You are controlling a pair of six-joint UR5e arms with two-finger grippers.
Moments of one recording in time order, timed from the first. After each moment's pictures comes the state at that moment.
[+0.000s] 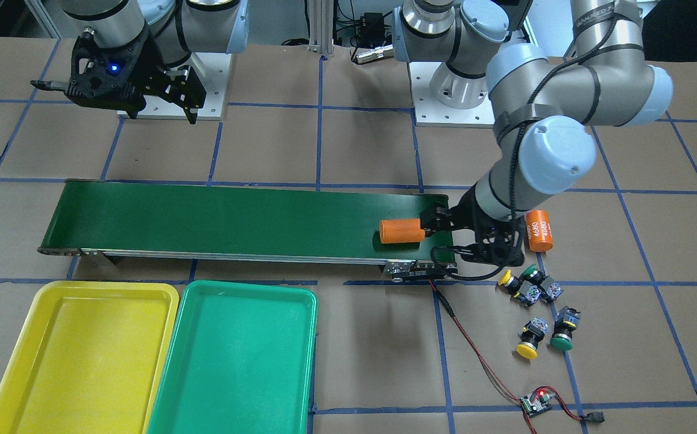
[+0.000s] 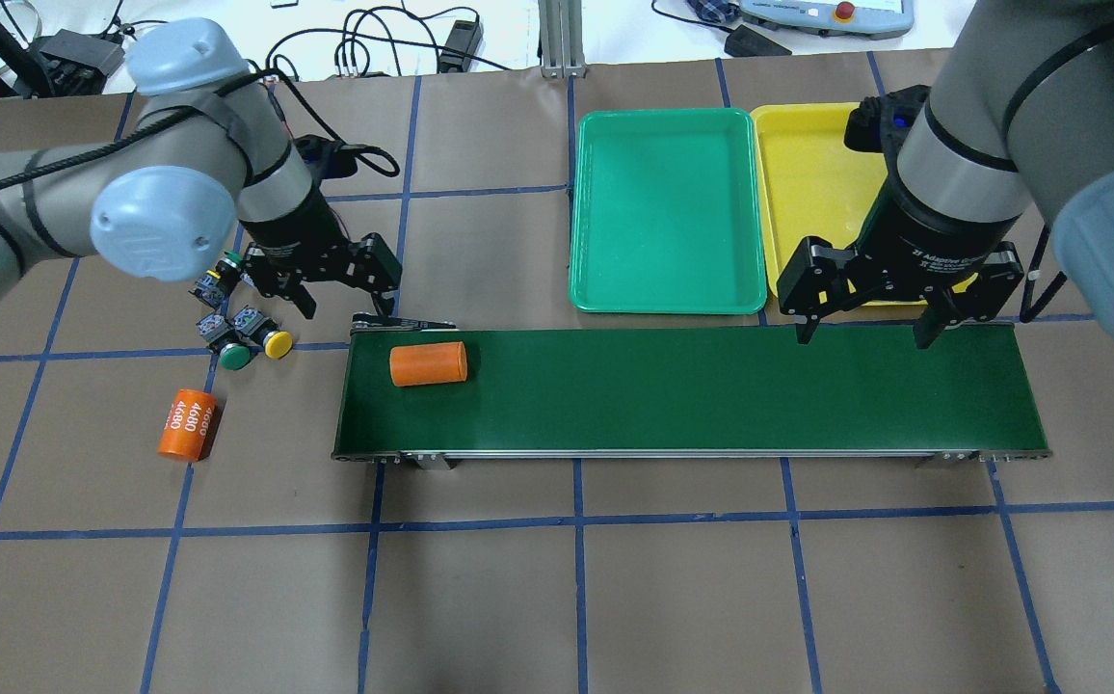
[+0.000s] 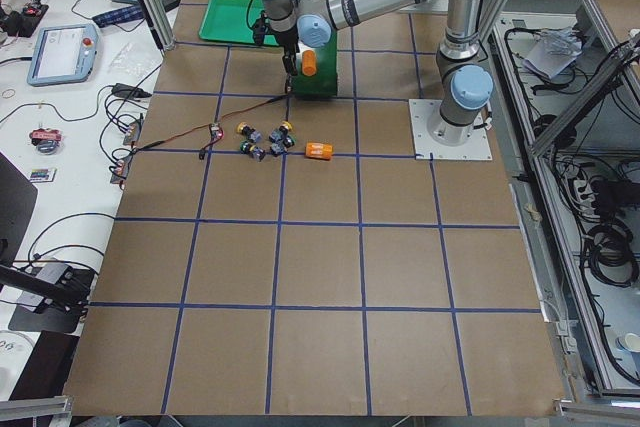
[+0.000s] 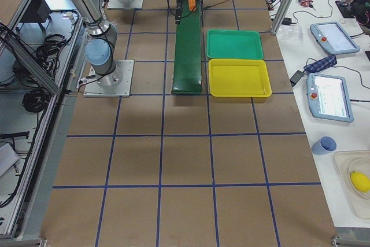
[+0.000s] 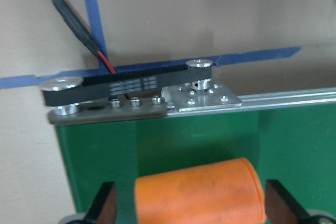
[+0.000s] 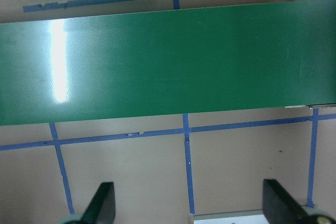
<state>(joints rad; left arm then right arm) -1.47 -1.80 -1.73 -1.36 1.48 0.20 1.57 -1.72 1.76 -1.50 -1.56 0.09</state>
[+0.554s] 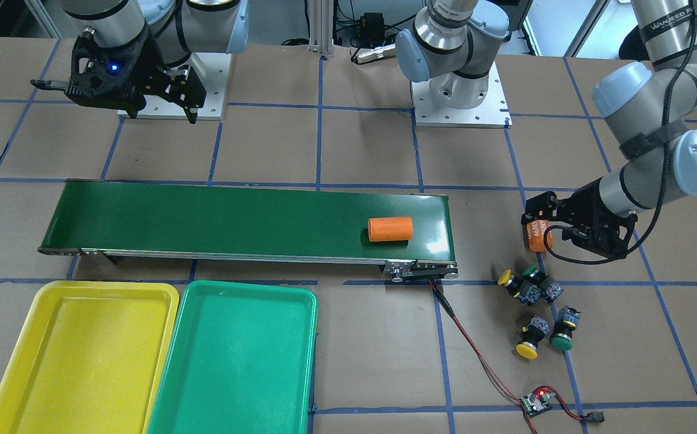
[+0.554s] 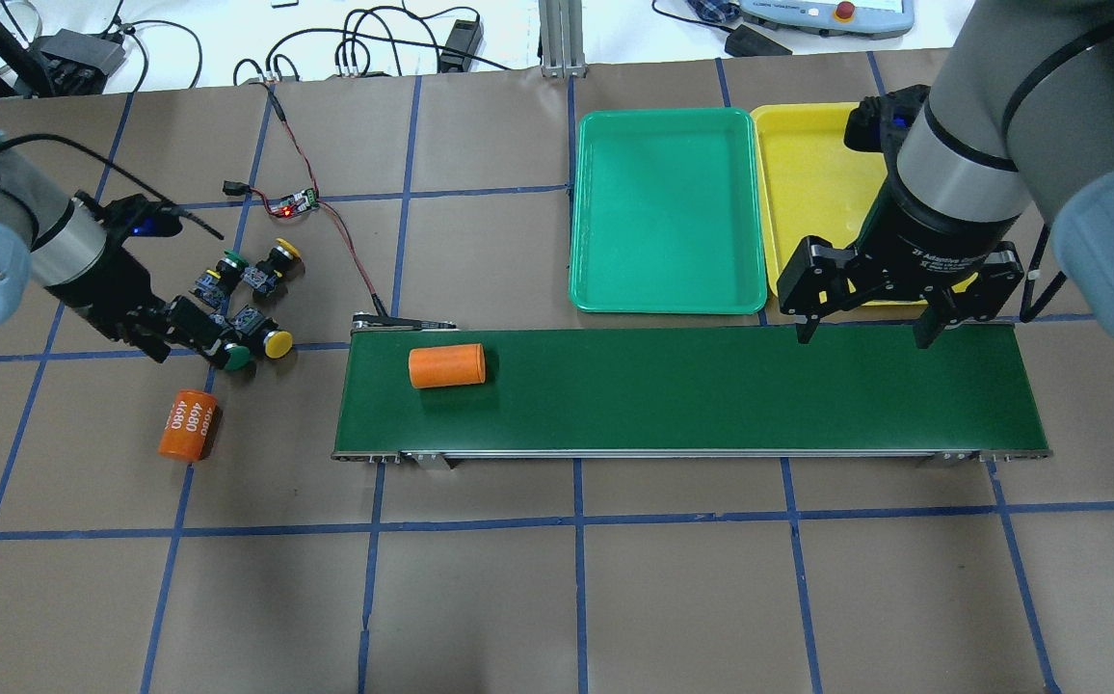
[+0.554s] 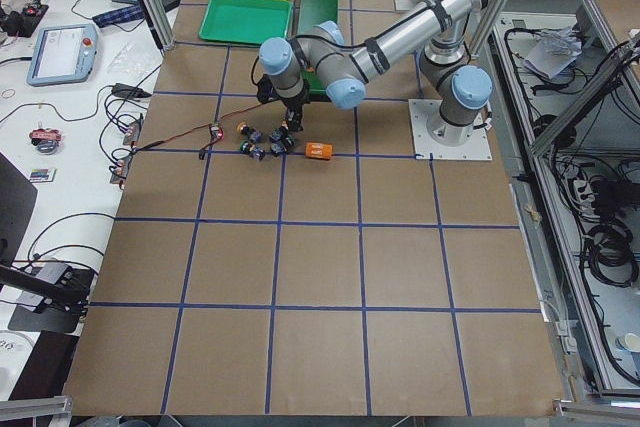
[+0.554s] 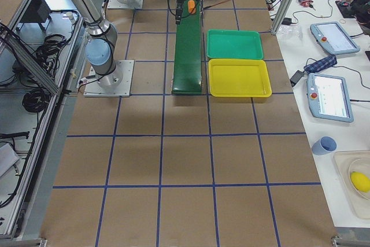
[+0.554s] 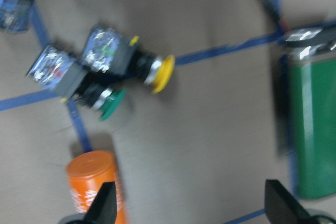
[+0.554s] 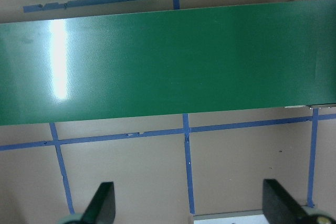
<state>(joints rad) -1.07 -1.79 -1.90 -1.27 1.48 0.78 1.57 -1.72 1.76 -1.50 -1.56 0.09</state>
